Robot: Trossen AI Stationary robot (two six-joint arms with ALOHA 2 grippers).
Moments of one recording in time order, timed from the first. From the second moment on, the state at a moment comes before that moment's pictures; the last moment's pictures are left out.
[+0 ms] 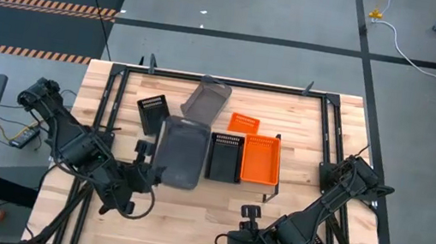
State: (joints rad) left arm -0.69 1.39 1.51 -1.11 -0.55 -0.28; right arm 0.74 1.98 1.90 -1.15 0.24 0.57
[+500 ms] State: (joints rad) left arm -0.66 1.39 1.51 -1.11 -0.55 -0.34; right arm 0.74 1.98 1.90 -1.15 0.25 0.57
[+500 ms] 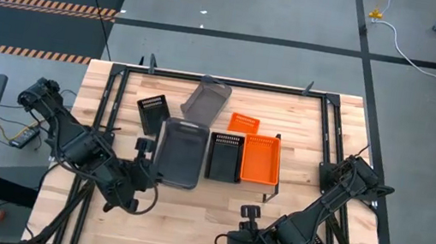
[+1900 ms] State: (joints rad) left arm -0.58 1.50 1.52 -1.19 -0.53 -0.43; right arm 0.72 1.98 1.90 -1.15 0.32 0.57
